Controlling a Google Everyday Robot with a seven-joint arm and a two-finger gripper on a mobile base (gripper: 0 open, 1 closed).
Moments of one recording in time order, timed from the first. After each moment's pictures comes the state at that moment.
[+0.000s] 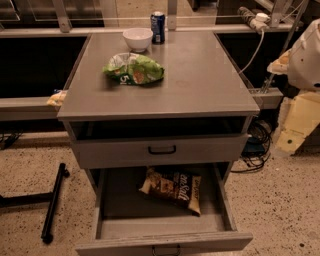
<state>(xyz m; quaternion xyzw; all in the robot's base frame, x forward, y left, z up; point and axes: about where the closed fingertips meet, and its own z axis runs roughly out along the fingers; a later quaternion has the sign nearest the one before) 0.438 -0.217 0.976 -0.60 0.78 -0.03 0.16</state>
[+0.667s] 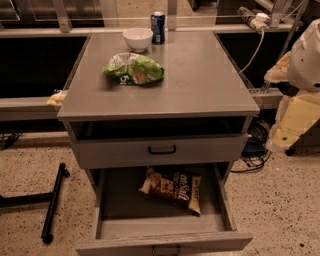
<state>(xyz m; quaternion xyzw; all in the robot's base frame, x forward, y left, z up) 0.438 -0.217 0.976 -0.60 0.78 -0.03 0.16</state>
